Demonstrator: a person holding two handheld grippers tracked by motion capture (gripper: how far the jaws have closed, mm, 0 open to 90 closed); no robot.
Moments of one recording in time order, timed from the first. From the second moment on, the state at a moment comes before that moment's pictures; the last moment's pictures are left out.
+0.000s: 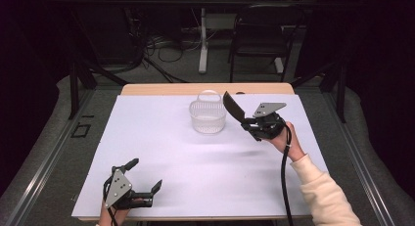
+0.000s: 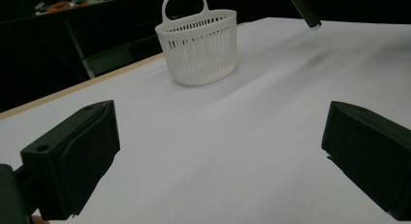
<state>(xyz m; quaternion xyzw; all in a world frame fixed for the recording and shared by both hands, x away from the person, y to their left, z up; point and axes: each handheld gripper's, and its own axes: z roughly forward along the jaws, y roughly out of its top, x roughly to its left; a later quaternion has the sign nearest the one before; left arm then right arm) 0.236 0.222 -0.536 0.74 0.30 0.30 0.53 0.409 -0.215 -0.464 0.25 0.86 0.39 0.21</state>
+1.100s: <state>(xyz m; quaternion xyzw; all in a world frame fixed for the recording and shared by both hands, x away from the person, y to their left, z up) 0.235 0.223 -0.536 0.73 0.30 0.31 0.53 0.422 -0.189 -0.443 0.26 0.84 0.40 0.24</state>
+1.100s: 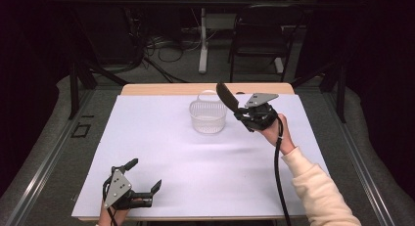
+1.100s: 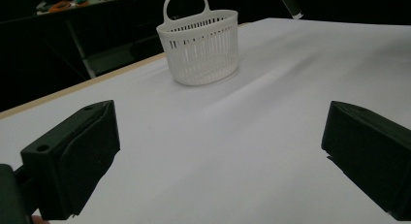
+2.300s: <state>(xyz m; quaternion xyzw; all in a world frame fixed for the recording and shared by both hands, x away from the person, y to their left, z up) 0.235 0.223 -0.536 0.73 0.30 0.30 0.53 0.434 -0.171 -0.421 0.26 0.84 0.41 0.26</state>
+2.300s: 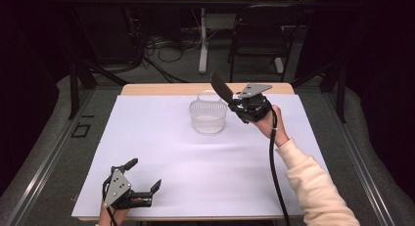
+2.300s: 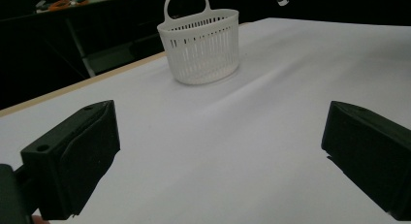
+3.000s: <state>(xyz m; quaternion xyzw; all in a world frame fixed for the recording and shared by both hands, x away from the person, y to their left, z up) 0.236 0.223 -0.536 0.73 0.30 0.30 0.53 0.441 -0.158 -0.413 0.25 0.83 0.41 0.27</state>
